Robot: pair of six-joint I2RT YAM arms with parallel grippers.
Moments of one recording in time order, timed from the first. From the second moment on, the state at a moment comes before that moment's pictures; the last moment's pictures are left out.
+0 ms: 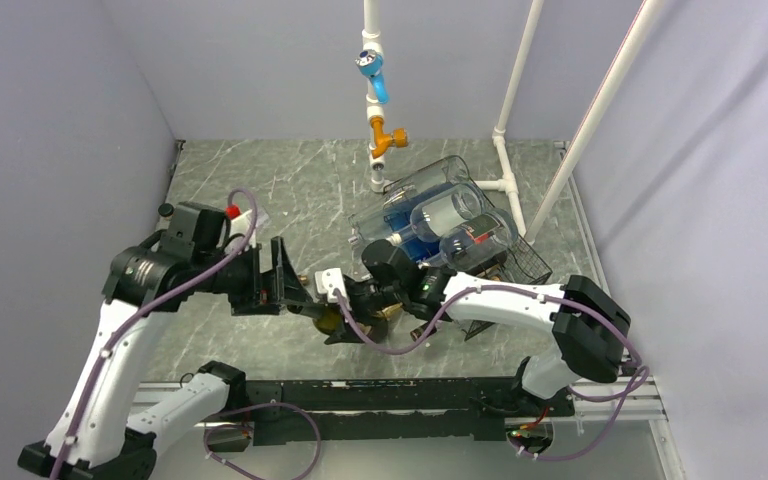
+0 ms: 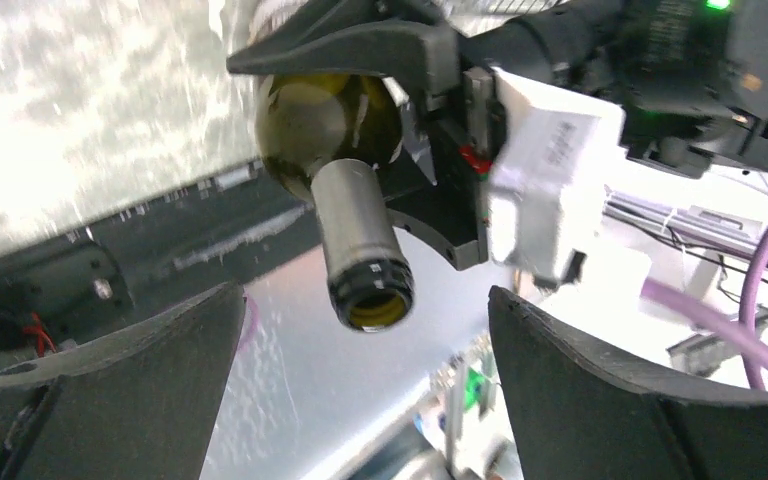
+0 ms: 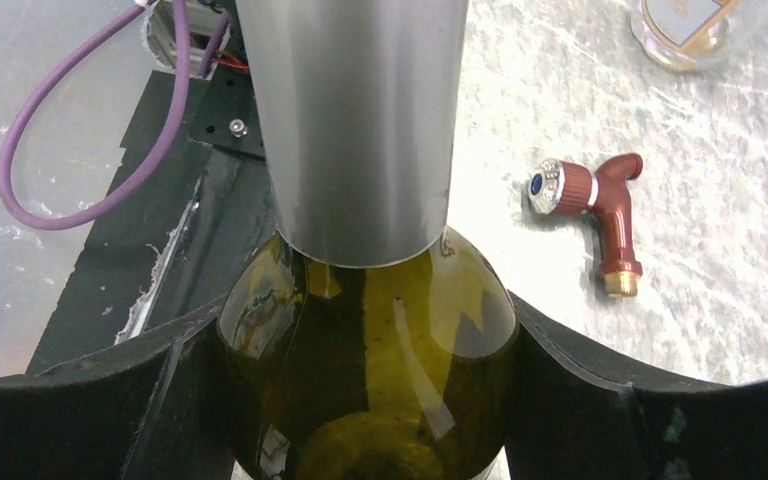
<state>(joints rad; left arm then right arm) -0.35 0.94 1.31 -1.39 0.57 -0.55 1.09 1.51 0.95 0.07 -0.63 -0.40</state>
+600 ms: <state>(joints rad) -0.34 0.23 0.74 -0.59 0.41 -0.44 0.97 1.56 0.95 0.15 -0.78 -0.07</state>
